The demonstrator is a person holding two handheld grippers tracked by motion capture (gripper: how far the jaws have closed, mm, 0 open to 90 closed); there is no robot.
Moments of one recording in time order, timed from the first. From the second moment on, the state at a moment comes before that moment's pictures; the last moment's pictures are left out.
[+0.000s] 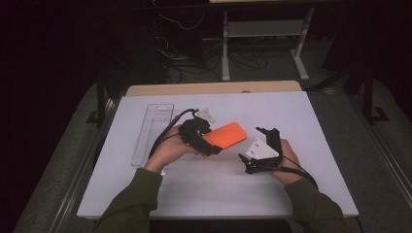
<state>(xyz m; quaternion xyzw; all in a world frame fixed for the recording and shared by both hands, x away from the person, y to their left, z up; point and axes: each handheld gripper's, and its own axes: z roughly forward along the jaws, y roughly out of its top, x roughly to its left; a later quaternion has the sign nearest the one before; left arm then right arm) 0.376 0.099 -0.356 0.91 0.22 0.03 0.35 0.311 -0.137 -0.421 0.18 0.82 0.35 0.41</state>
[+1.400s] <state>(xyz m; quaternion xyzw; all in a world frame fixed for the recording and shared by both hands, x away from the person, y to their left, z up) 0.376 0.101 -0.356 0.92 0.21 0.03 0.34 0.308 -0.121 -0.419 0.03 0.80 0.26 0.54</state>
